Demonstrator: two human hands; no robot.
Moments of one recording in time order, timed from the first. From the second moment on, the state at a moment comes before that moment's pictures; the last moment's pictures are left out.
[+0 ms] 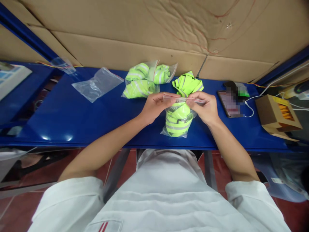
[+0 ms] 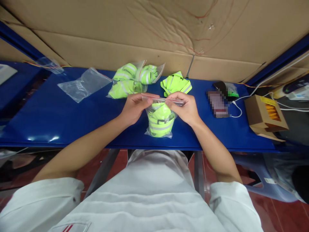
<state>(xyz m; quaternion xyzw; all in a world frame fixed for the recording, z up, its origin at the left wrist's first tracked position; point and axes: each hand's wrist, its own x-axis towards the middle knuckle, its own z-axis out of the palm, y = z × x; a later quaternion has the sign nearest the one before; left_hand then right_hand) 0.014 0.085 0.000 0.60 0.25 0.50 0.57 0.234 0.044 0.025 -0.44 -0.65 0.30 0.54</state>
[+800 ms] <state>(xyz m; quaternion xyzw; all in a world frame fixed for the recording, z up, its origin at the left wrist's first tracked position) 0.017 0.074 0.004 0.65 0.26 0.49 0.52 0.234 0.032 0.038 -0.45 -0.75 0.18 0.46</state>
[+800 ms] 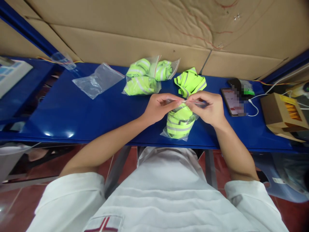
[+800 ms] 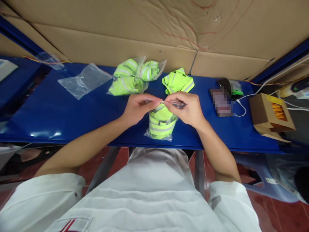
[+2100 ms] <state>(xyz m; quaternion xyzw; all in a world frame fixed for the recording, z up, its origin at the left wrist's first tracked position) 0.012 0.079 0.003 0.67 0.23 0.48 0.51 0.238 0.036 0.030 -0.42 -0.72 0.28 0.47</state>
